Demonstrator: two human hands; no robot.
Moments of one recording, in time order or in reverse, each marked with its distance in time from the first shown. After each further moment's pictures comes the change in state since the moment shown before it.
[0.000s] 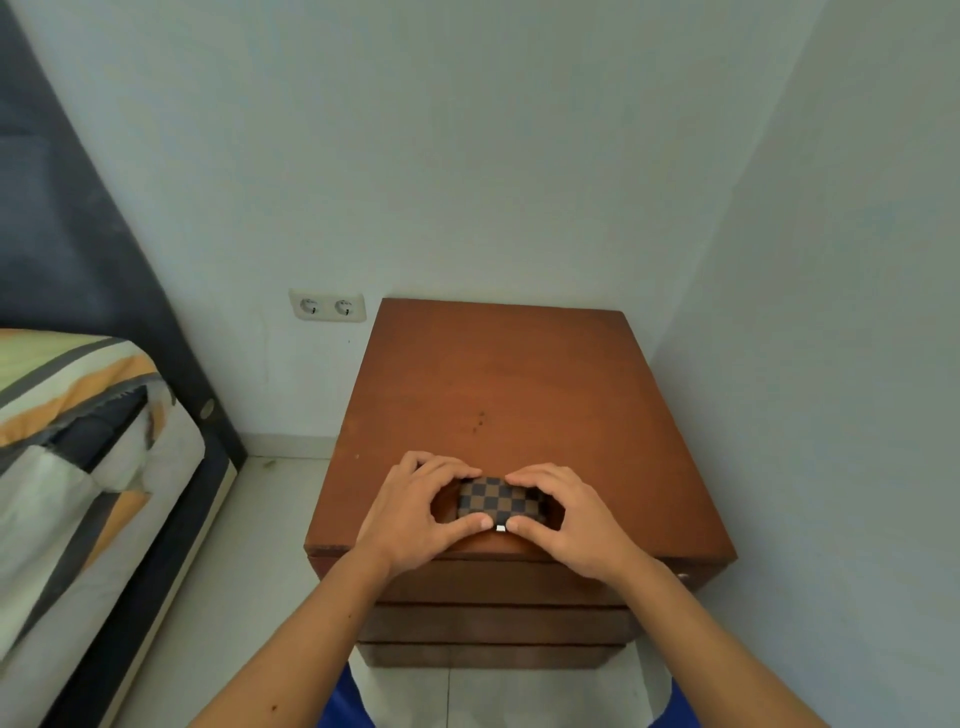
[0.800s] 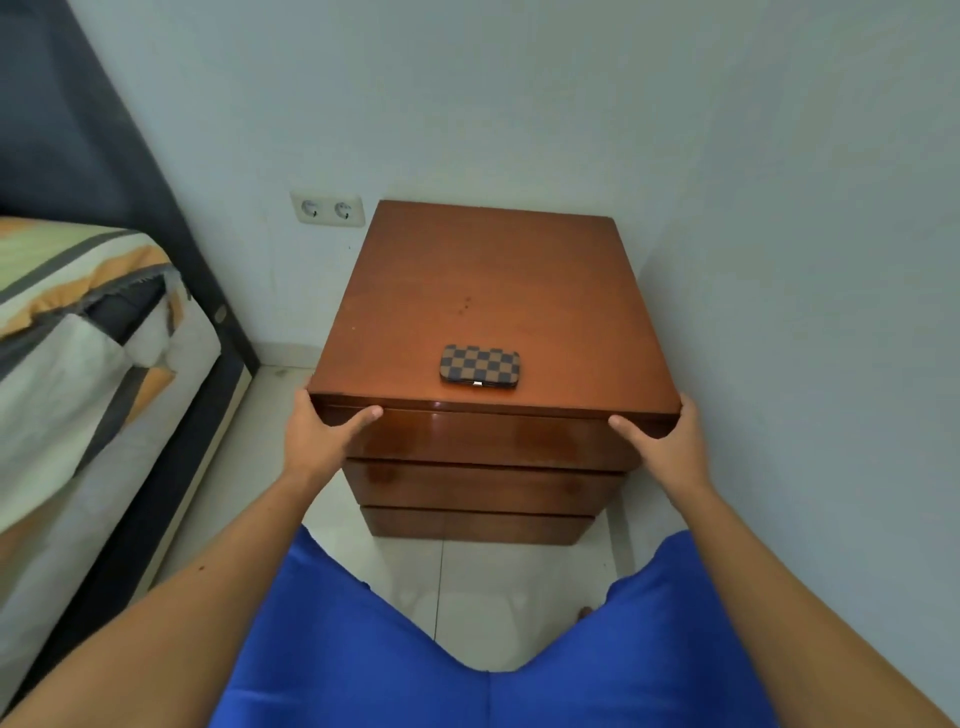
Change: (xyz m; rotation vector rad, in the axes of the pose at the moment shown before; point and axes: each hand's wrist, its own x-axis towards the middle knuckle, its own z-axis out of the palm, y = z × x) left_hand -0.113 -0.030 -0.001 -0.473 0.396 -0.598; right_hand -0.133 0.074 -0.043 0.238 0.492 0.666
